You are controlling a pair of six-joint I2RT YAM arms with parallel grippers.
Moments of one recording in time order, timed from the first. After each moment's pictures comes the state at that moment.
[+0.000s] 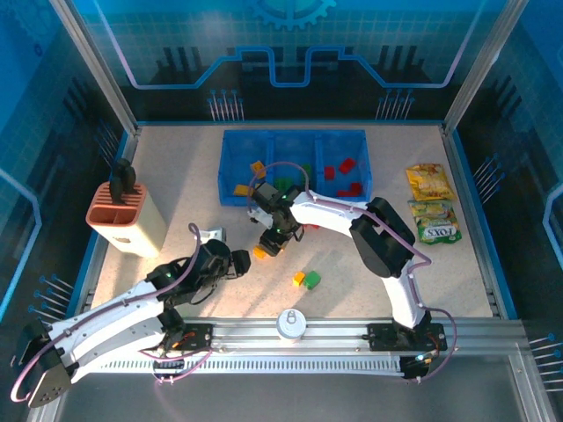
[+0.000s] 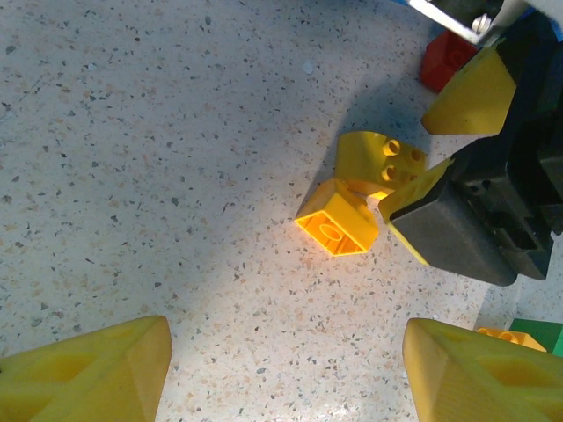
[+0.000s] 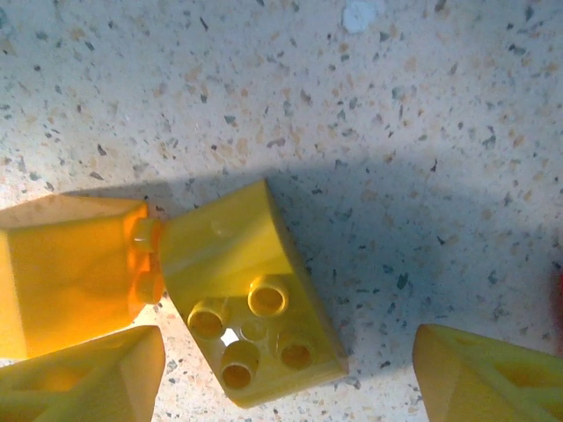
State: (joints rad) left arm -0.78 0.78 0.42 -0.47 -0.25 -0.88; right arm 0.85 2.08 1.56 -0.84 -0.03 -0.08
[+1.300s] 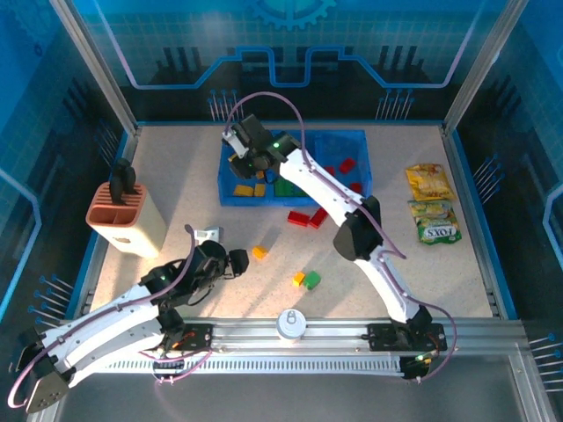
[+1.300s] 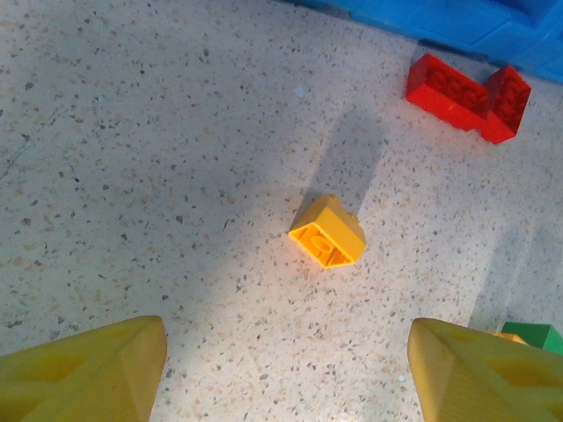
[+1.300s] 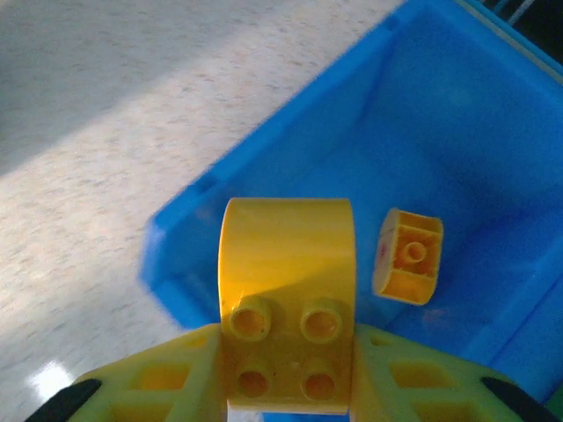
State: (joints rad) left arm -0.78 0.72 0.42 -0.50 -0.27 -0.84; right arm 0.76 2.48 2.62 -1.01 0.06 -0.01
